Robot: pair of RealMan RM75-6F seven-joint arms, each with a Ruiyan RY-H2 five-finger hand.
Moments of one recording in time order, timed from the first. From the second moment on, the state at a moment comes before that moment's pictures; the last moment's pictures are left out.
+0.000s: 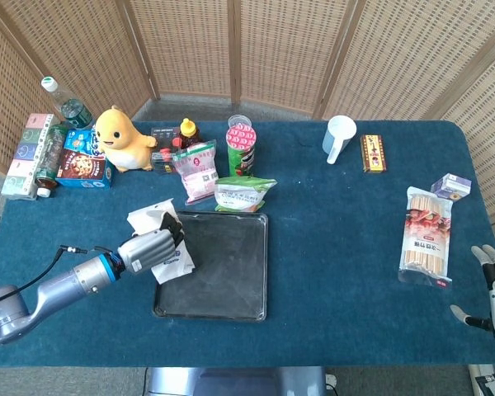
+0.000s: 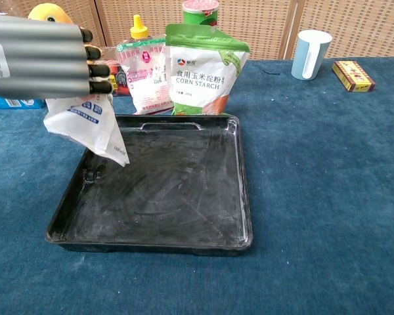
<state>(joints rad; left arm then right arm) -0.78 -1.15 -0.09 -1.57 1.94 0.83 1.08 0.02 -0.93 0.08 -1.85 -1.30 1.41 -0.03</state>
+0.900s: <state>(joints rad) -0.64 -1.24 -0.11 -1.57 1.75 1.07 0.89 0.02 -0.93 0.08 -1.85 -1.30 1.41 -0.02</state>
